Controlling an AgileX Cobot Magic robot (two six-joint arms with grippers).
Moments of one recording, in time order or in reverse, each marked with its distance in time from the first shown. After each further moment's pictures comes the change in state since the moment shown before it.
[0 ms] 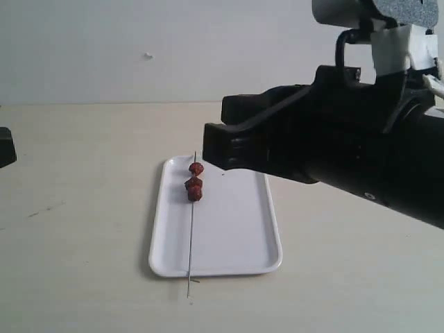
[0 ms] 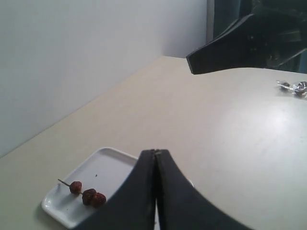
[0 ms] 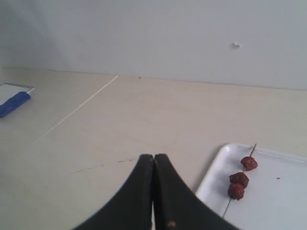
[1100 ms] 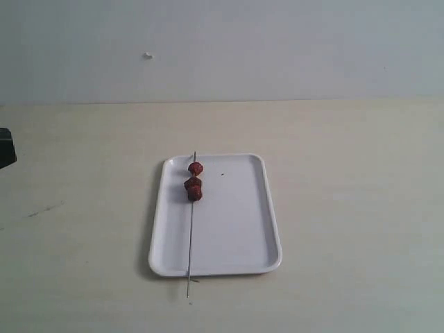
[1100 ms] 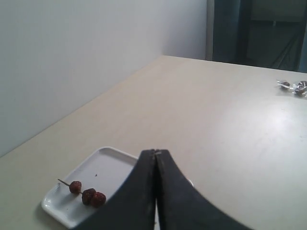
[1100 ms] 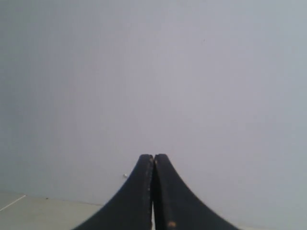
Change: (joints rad) left arm 0.000 0.000 0.000 0.003 0.000 0.000; right arm -1.006 -0.804 0.095 -0.087 0.692 -0.124
